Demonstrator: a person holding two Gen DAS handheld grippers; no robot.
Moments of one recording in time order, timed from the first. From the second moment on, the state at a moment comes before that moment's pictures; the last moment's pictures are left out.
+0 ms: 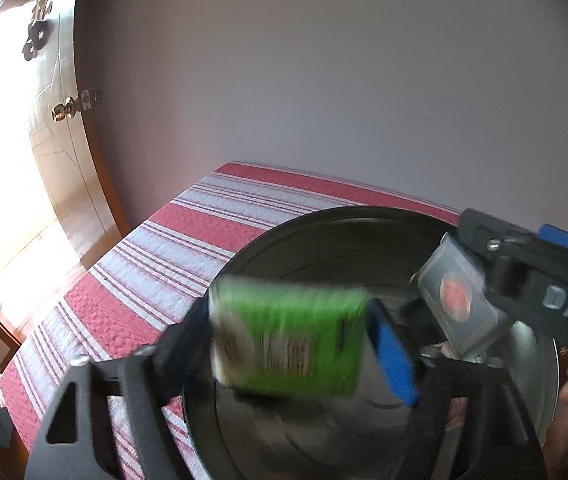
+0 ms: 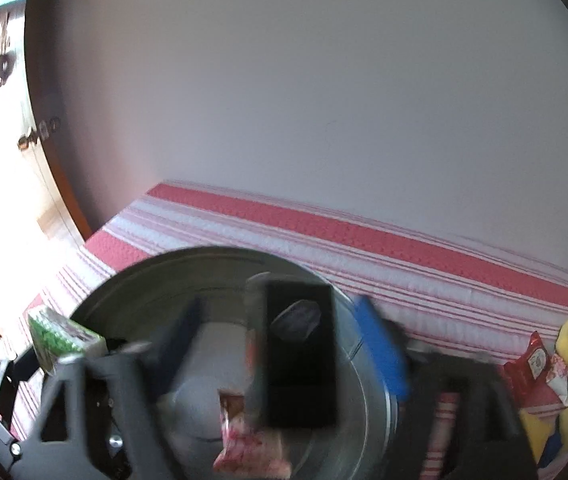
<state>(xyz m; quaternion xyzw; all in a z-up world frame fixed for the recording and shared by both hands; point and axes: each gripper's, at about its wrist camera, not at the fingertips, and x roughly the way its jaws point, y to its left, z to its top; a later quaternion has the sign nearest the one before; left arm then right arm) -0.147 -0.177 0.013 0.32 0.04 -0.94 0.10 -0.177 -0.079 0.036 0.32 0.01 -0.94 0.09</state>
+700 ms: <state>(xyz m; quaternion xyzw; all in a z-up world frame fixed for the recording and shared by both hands) -0.086 -0.174 0.020 0.15 0.08 -0.97 0.16 -0.085 -0.010 0.037 0.09 -0.07 -0.99 -0.04</state>
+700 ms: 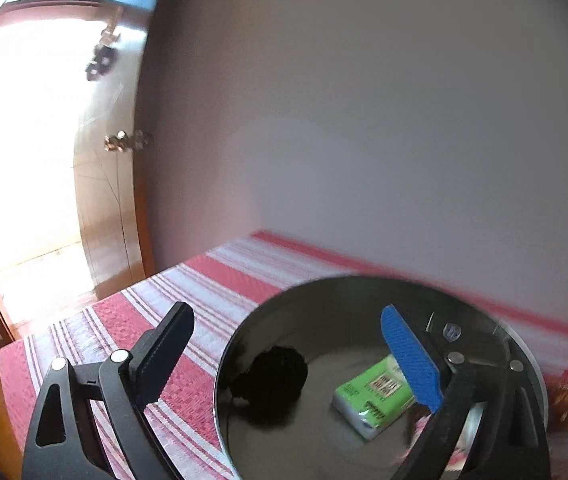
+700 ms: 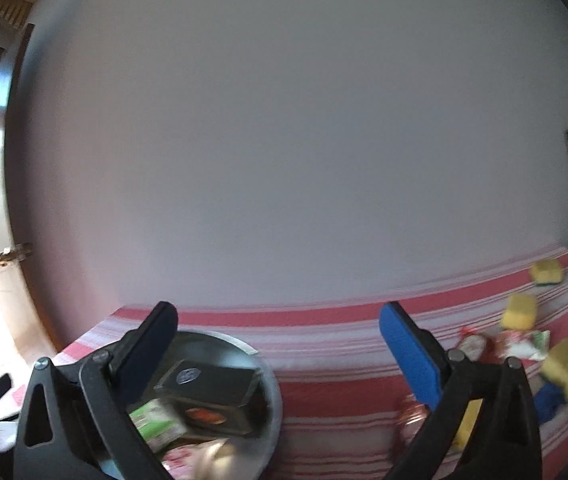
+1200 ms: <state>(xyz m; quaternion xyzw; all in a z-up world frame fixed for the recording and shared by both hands) -0.066 -0.147 0.014 0.13 0.03 -0.98 0.11 -0.074 0.018 0.022 0.11 -0.06 -0.99 -0.07</state>
